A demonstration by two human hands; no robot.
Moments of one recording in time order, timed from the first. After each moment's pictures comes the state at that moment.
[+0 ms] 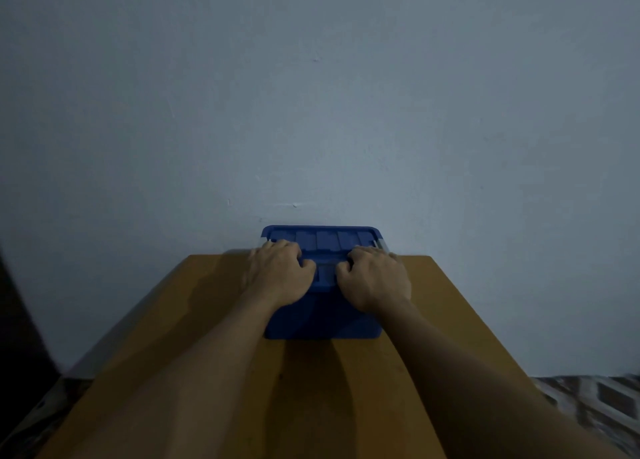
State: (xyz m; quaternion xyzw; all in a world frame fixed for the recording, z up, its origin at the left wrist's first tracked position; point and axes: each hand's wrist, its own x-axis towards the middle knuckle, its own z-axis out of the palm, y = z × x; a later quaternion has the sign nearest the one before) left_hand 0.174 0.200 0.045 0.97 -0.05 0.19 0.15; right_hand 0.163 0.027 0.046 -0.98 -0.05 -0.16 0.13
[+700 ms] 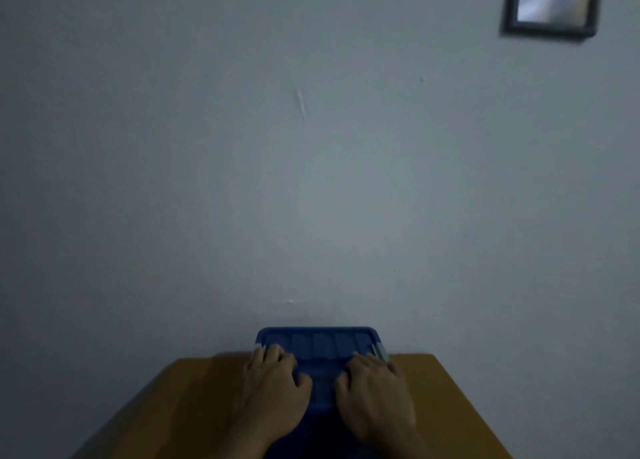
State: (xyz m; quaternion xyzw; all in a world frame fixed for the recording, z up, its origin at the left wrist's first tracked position) left_hand 0.181 0.199 0.032 0.96 -0.06 0.20 0.17; right_hand 0.161 0.024 0.044 -0.97 -0.08 -0.16 0.13
